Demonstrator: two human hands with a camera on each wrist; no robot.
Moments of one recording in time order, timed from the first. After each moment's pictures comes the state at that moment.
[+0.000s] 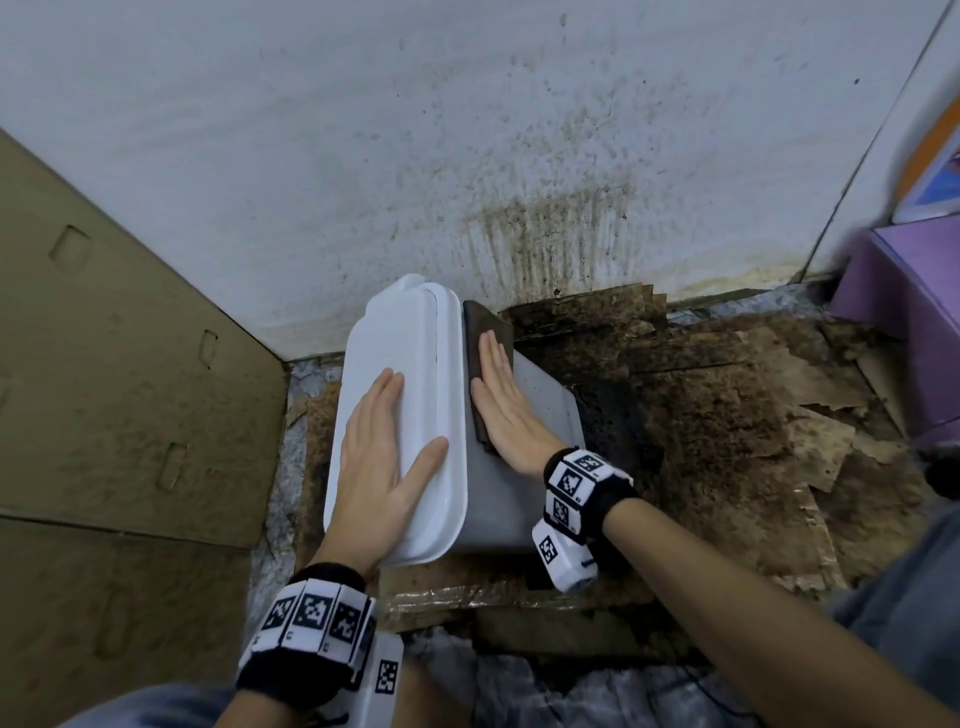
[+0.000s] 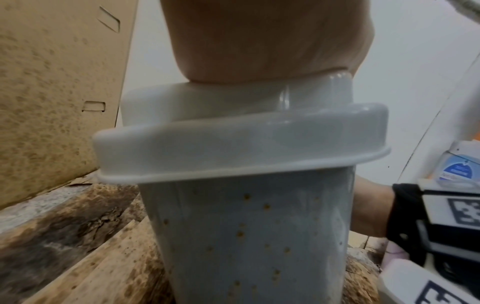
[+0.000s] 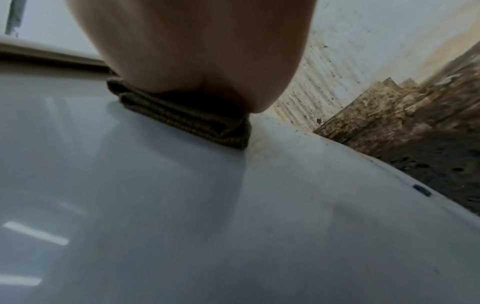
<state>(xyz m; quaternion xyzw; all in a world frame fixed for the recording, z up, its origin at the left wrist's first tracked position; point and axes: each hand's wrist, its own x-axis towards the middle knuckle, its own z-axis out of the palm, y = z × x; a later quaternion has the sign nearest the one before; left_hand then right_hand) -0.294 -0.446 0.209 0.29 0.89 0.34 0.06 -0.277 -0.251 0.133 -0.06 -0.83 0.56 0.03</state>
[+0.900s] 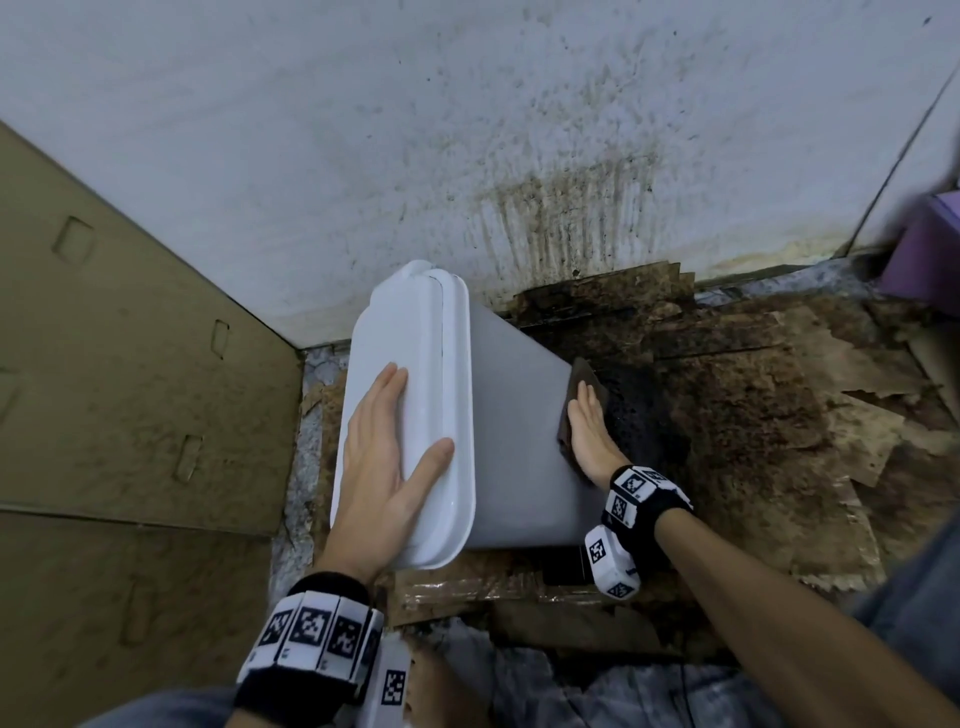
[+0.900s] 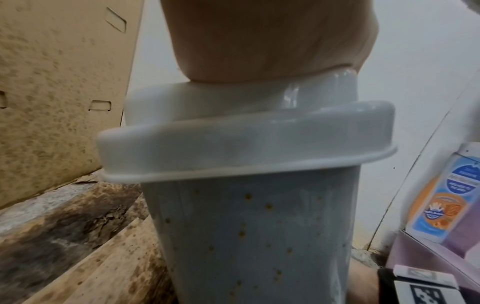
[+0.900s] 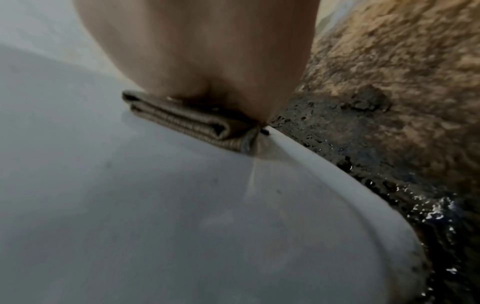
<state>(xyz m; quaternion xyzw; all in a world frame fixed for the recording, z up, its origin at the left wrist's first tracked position) -0.293 -0.448 0.213 0.27 0.89 0.36 0.08 -0.253 -0.207 0.044 -0.30 -0.73 0.61 -0.09</state>
